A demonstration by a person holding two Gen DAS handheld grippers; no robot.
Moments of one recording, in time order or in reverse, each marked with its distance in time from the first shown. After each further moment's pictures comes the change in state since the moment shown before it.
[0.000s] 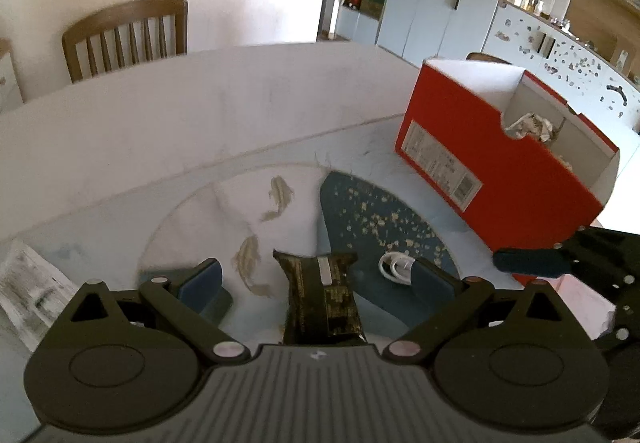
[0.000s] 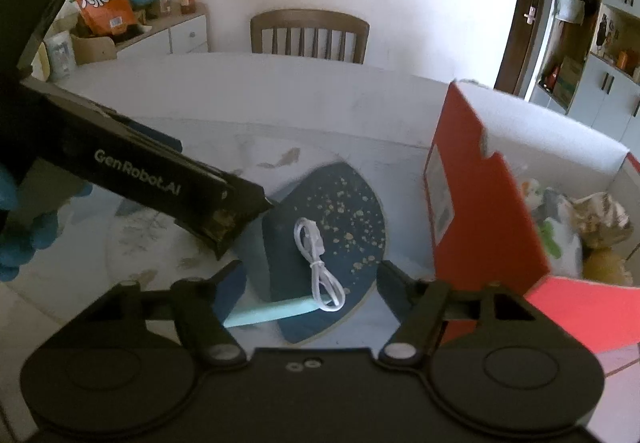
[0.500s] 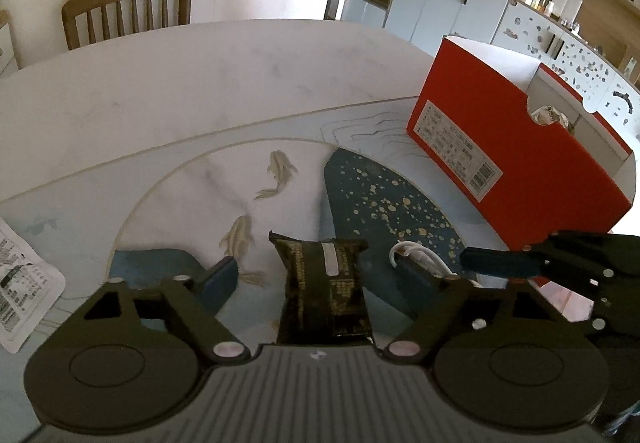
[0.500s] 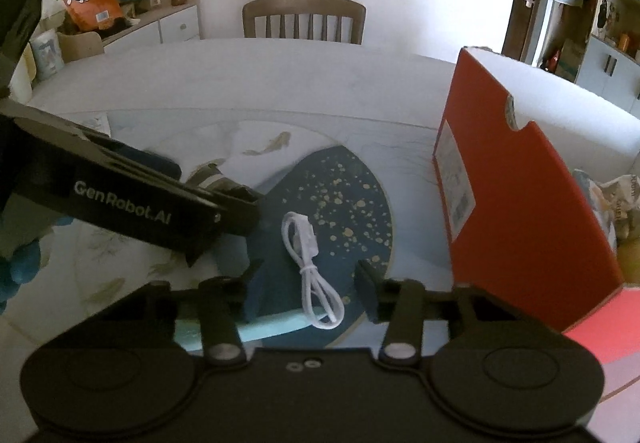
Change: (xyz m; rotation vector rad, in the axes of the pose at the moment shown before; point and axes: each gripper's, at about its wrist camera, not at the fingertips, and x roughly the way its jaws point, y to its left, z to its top) left arm 0.025 0.005 -0.008 -0.047 0.030 -0.010; right arm 0.032 -0.009 0.000 0.032 0.031 0.006
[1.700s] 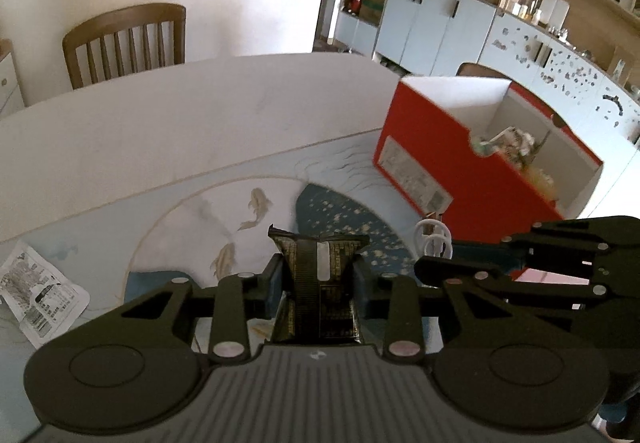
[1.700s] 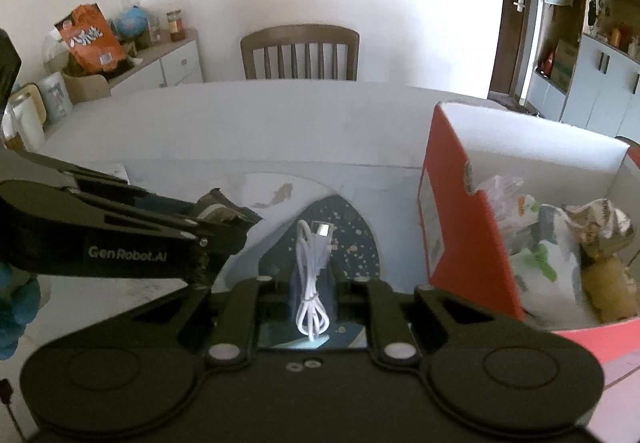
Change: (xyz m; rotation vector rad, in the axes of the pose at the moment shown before) left arm -0.053 -0.029 0.013 0.034 -0.059 0.008; right arm -0.046 -0.008 0.024 0.060 -0.066 0.034
